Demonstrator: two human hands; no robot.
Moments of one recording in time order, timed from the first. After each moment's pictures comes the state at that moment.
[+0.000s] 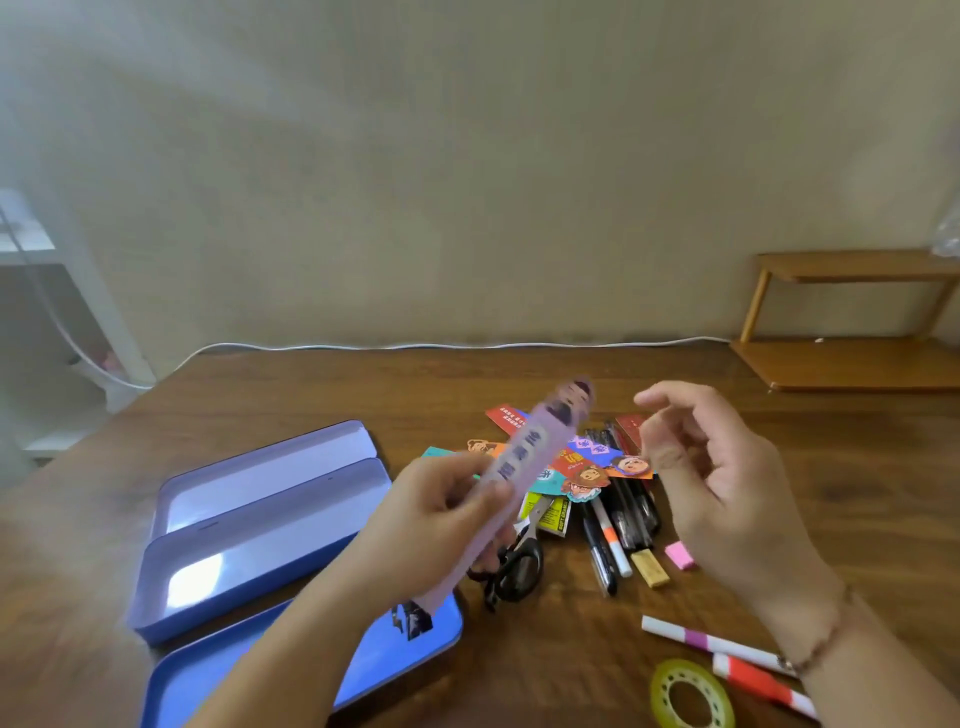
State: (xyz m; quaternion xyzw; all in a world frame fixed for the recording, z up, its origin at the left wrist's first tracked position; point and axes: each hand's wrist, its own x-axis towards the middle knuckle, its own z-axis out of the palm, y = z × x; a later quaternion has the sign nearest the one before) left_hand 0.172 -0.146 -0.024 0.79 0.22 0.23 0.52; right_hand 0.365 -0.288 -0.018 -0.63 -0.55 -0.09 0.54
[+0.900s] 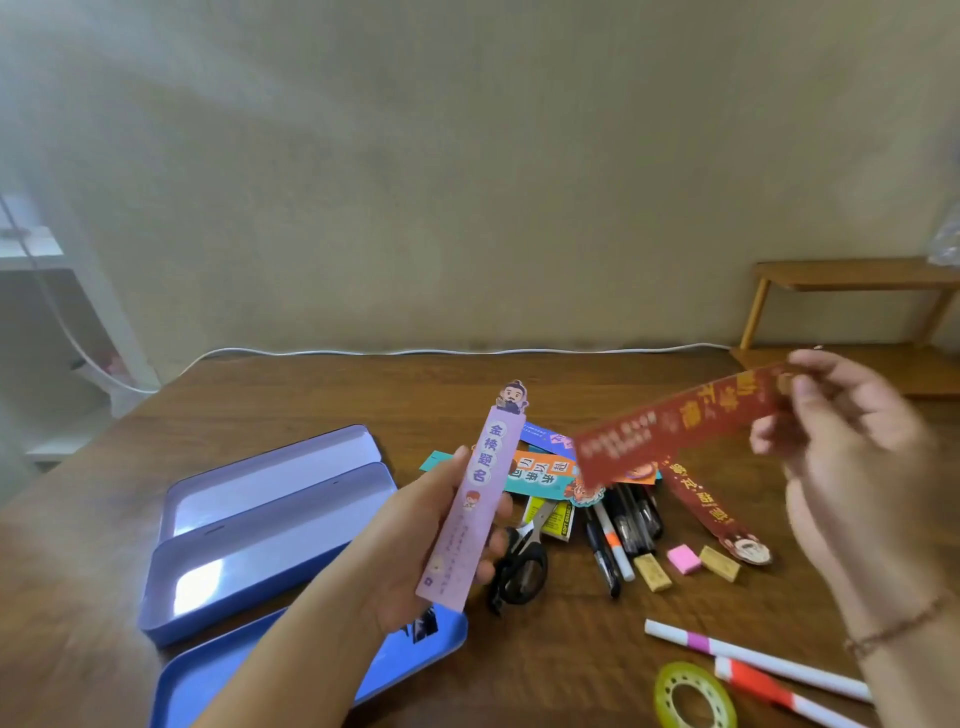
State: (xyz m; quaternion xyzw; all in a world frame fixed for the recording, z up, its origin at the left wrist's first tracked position) left_hand 0.173 -0.136 -0.032 0.47 0.28 0.13 0.83; right_hand 0.411 -0.301 -0.006 -0.49 -0.29 0.03 0.82
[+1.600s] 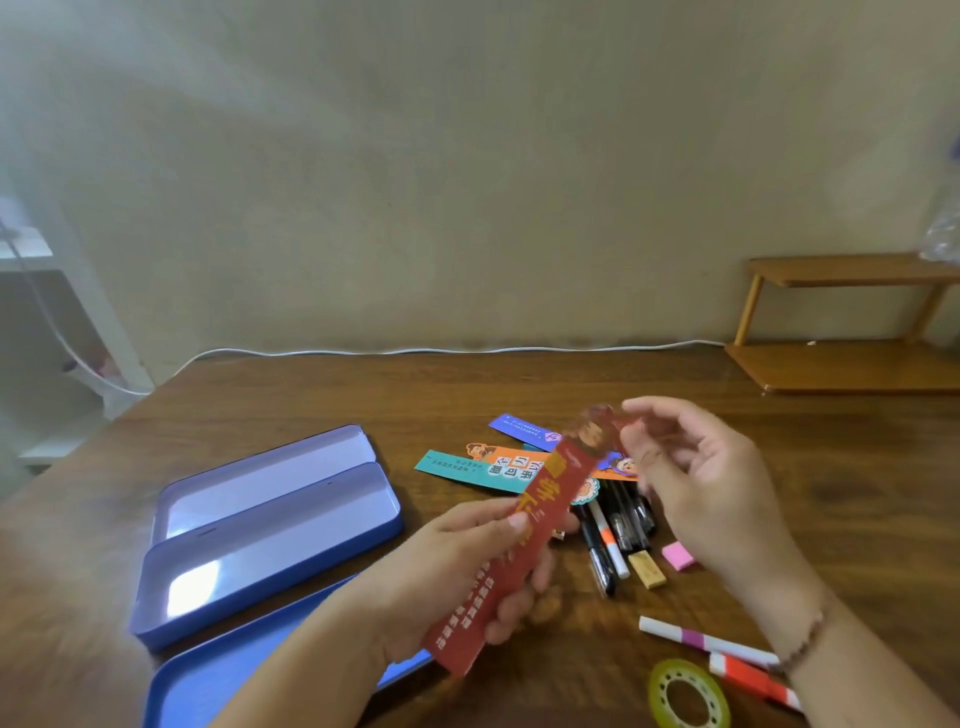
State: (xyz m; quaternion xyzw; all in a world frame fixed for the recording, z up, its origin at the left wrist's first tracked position) left_hand 0.174 -0.158 -0.035 0.59 0.13 0.04 0.80; right_hand 0.367 -0.280 -0.025 -0.64 -0.45 0.05 0.62
